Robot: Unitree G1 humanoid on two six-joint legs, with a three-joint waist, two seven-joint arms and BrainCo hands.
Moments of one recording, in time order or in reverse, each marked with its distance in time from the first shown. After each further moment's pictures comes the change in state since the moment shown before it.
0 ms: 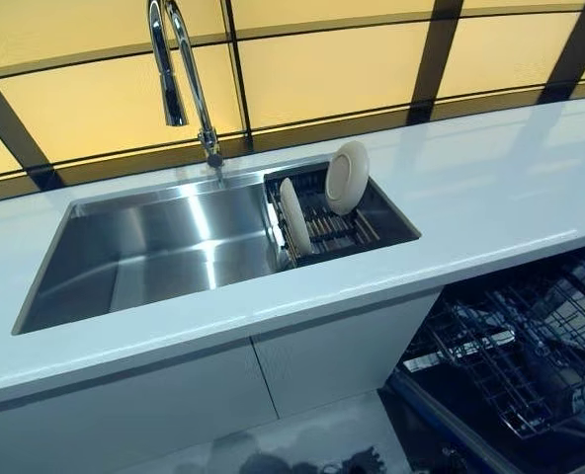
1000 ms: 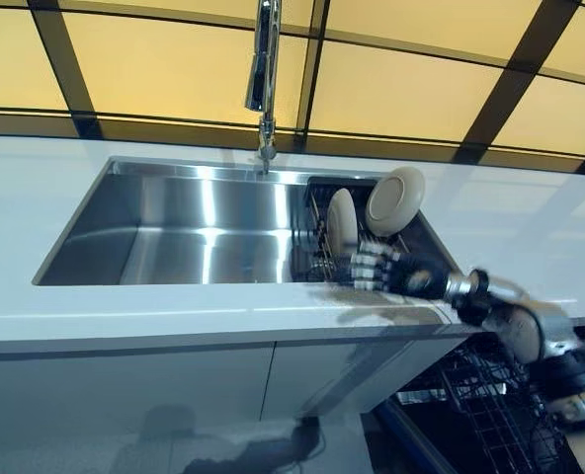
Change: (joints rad) left arm 0.092 0.218 0.083 -0.101 0.193 -0.038 -0.073; right arm -0.508 -0.391 -0.191 -0.891 1.230 0.352 0.966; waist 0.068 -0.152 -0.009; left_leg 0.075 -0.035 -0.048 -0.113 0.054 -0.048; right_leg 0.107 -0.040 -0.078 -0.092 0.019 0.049
